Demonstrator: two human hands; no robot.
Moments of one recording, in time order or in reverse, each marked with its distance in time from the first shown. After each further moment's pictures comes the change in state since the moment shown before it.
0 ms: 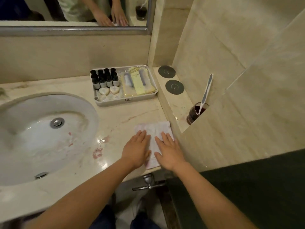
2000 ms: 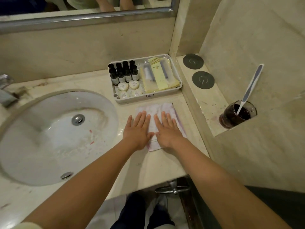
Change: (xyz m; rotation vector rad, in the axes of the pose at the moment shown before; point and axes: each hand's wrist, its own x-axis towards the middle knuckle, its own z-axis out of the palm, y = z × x) left_hand 0.035 -0.092 -0.034 0.226 -0.189 -0.184; right_hand 0.110 -0.073 -0.020 0.043 -0.133 -0.040
